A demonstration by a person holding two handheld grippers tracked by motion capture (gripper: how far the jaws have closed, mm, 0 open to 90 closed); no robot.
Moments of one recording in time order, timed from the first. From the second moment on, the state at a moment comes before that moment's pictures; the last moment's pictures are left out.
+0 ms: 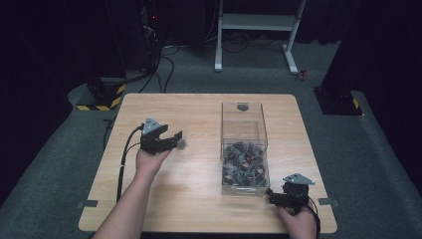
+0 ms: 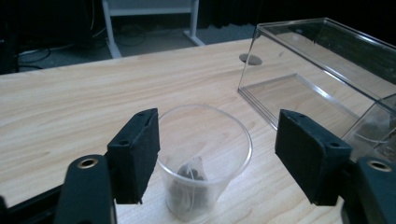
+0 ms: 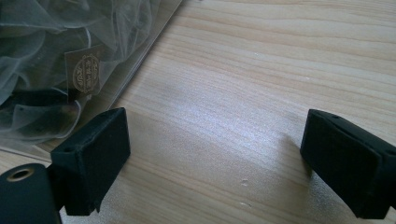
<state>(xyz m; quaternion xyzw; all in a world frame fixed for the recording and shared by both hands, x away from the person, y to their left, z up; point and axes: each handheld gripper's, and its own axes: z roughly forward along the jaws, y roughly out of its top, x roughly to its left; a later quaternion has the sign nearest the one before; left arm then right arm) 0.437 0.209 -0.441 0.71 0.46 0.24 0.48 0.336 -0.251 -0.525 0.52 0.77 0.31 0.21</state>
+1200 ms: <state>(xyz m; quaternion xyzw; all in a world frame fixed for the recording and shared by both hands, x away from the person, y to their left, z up) 0.359 0.249 -0.509 0.75 0.48 0.21 0.41 0.336 -0.251 -0.525 0.52 0.77 0.31 0.21</state>
